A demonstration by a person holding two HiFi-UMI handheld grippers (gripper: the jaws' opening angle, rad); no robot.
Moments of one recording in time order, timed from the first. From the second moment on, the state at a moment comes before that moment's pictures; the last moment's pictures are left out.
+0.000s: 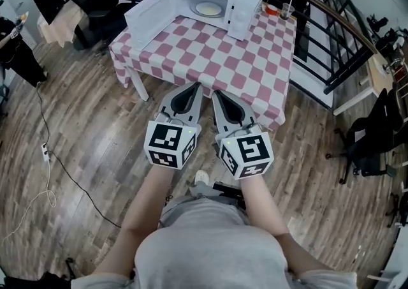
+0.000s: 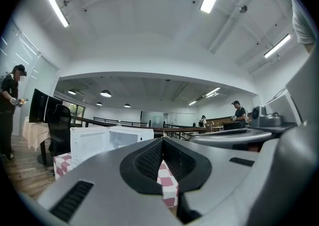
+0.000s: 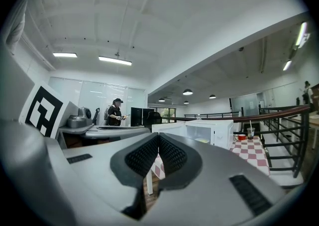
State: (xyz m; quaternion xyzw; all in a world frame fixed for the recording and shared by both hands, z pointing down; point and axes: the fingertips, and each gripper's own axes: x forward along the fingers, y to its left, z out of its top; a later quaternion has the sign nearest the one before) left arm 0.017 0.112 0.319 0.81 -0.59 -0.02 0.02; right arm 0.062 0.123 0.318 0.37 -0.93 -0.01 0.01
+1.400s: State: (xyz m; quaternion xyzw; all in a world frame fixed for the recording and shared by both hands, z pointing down) left arm -0.016 -0.043 0.319 0.77 -0.63 -0.03 0.02; right arm 0.047 -0.035 0.324 0.35 -0.94 0.00 0.00
